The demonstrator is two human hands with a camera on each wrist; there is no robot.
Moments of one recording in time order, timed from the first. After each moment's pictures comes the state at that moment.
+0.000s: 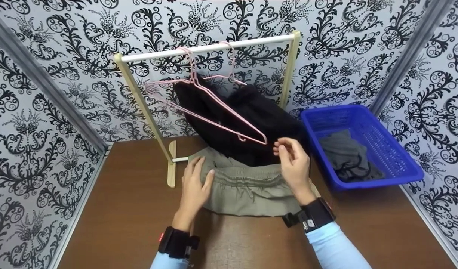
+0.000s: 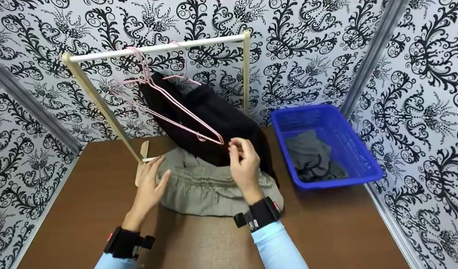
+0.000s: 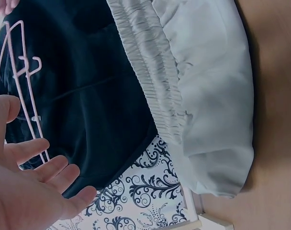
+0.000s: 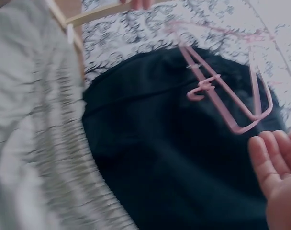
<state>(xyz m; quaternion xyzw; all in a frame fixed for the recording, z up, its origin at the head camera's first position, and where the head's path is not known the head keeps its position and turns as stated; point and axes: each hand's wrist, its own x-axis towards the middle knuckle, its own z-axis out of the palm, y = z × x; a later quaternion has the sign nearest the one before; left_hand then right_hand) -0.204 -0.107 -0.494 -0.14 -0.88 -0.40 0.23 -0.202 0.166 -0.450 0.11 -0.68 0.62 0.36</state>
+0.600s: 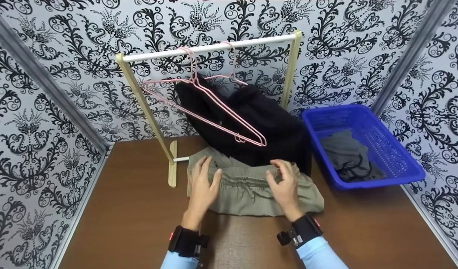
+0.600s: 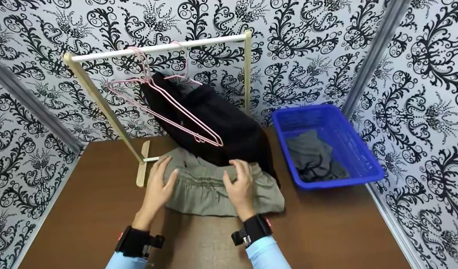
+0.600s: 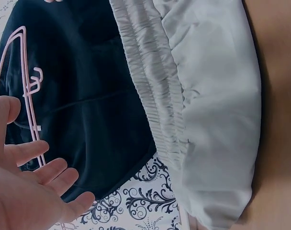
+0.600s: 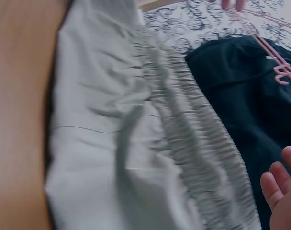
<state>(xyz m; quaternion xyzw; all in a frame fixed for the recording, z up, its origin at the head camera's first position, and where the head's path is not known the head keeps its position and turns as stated) -0.204 -0.089 -0.500 -0.14 -0.87 -0.42 0.23 -0.191 0.149 -0.528 0.09 -0.77 0.48 0.42</state>
